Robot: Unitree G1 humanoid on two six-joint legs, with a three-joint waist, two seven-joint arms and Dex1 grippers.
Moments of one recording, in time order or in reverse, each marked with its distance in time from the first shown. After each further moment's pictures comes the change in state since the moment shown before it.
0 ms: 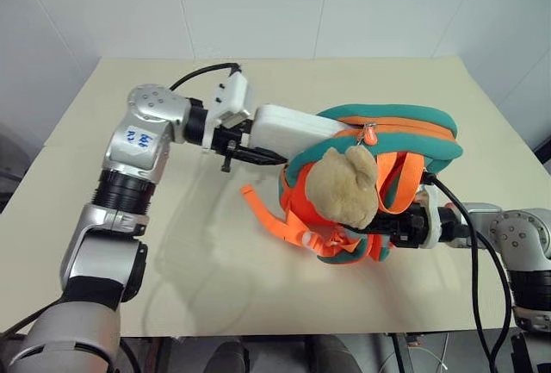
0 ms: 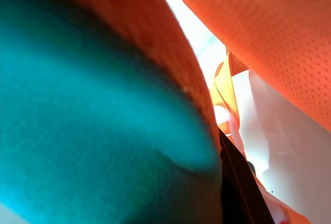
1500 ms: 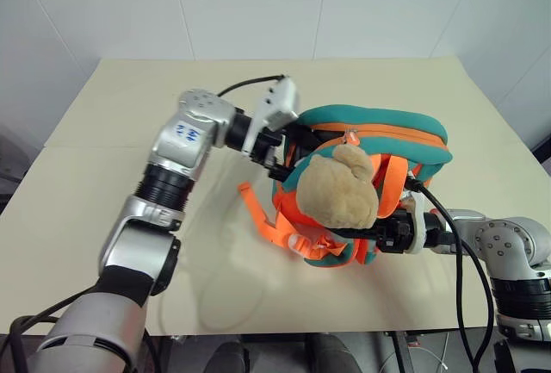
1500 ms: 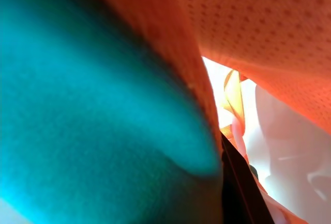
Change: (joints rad) left arm -0.006 -0.035 0.036 -0.022 -0.041 0.179 -0.075; right arm 0.031 0.088 -0.005 -0.066 0.006 -0.020 -0.047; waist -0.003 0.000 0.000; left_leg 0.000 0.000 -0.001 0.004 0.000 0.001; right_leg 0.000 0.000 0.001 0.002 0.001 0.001
